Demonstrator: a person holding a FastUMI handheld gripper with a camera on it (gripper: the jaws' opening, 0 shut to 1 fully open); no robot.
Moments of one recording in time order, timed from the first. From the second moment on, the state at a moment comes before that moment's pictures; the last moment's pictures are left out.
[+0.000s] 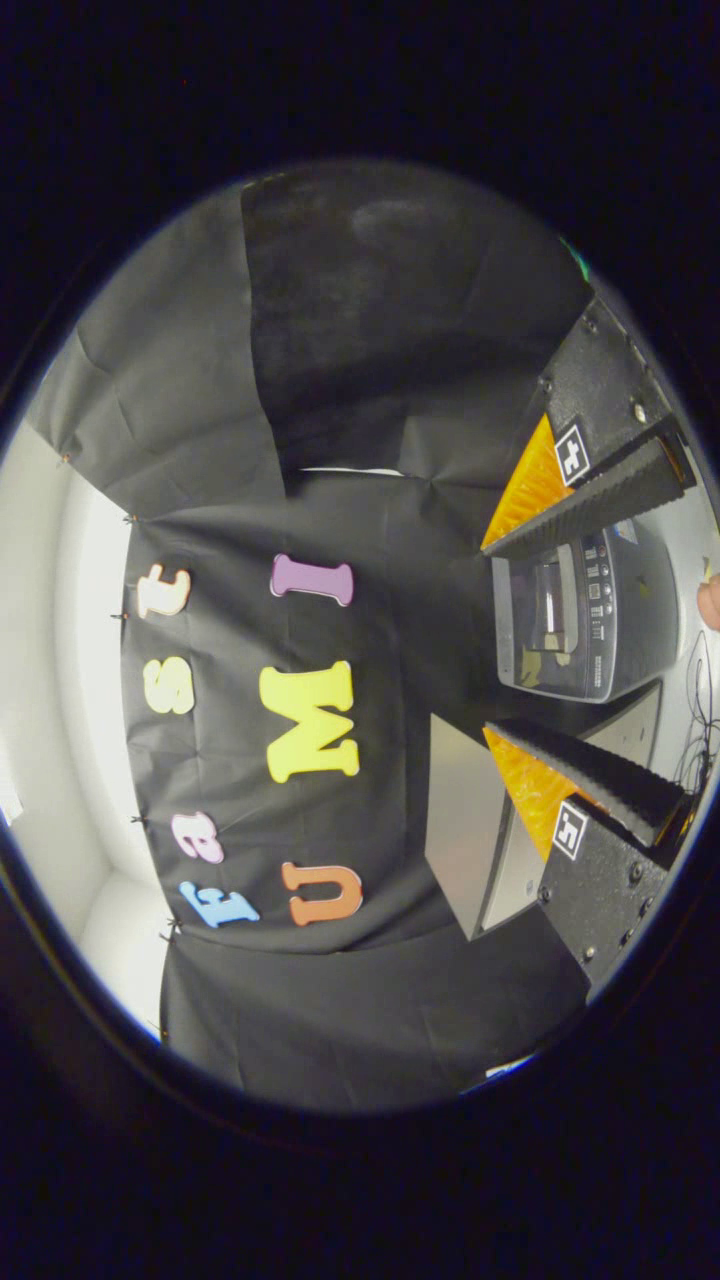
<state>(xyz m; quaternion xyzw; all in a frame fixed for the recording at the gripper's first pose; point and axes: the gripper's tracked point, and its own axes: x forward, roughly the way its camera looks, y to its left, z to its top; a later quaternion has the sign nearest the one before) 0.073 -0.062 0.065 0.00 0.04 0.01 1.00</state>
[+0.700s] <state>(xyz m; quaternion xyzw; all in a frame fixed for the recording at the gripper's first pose) -0.001 -0.102 0.061 0.02 0.03 0.00 1.00</state>
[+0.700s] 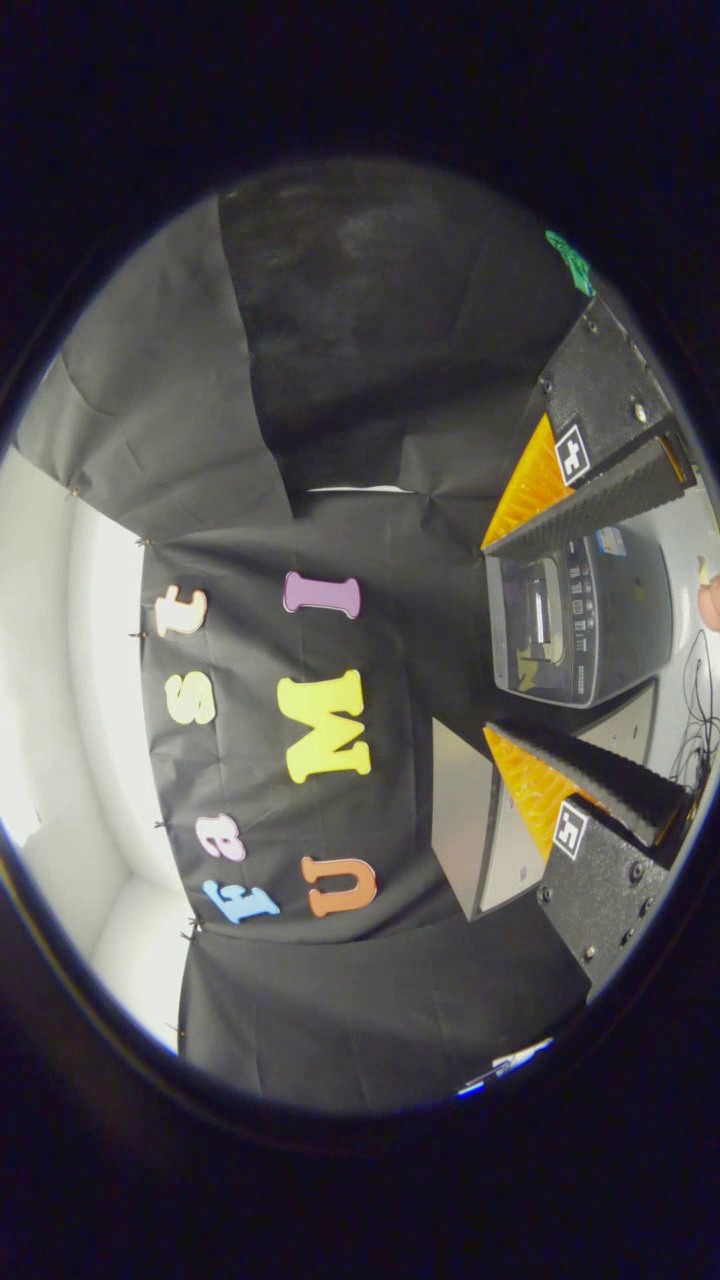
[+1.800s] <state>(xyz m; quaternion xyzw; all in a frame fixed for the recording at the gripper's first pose) -0.013 -0.091 0.081 -0.01 0.01 0.02 1.00</state>
